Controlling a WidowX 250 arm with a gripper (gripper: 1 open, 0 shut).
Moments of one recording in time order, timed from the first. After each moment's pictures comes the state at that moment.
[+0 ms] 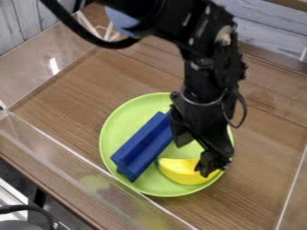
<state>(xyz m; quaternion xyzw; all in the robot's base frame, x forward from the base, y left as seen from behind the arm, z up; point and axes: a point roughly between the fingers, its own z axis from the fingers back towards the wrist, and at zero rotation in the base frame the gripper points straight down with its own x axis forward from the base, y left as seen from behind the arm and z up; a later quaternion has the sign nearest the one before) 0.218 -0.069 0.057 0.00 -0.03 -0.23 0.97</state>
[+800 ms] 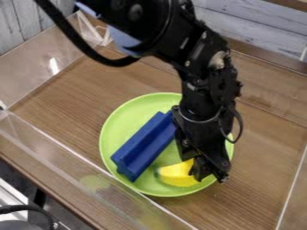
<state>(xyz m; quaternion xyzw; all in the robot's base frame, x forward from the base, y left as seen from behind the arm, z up) 0.216 -0.070 0.039 -0.01 -0.04 -0.24 0.97</state>
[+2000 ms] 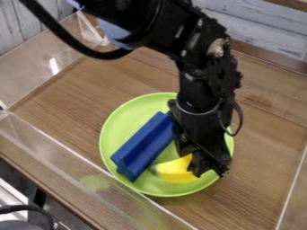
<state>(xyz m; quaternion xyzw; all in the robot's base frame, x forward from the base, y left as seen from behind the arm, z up) 0.213 -0.070 0.053 -0.01 -0.04 -0.22 0.97</state>
